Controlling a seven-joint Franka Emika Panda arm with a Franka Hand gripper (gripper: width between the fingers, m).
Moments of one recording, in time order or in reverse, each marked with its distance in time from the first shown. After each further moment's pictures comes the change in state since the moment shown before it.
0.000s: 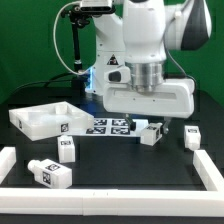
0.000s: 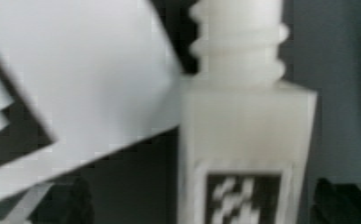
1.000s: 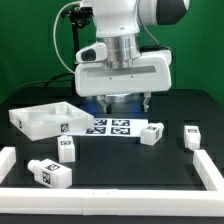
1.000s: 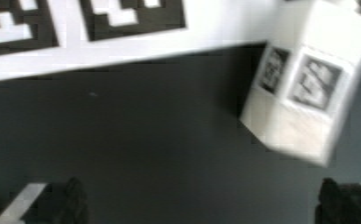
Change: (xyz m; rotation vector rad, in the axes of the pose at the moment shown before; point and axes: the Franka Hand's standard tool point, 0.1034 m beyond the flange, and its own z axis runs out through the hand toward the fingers) arm 0.020 0.057 -0.041 0.014 -0.033 -0.356
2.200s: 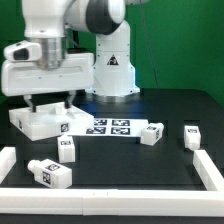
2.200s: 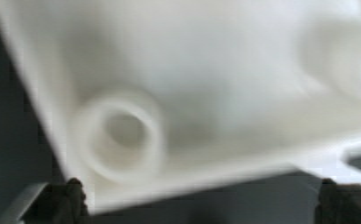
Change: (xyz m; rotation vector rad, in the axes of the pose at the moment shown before) arm -0.021 0.183 -0.021 -0.138 -0.005 -0.447
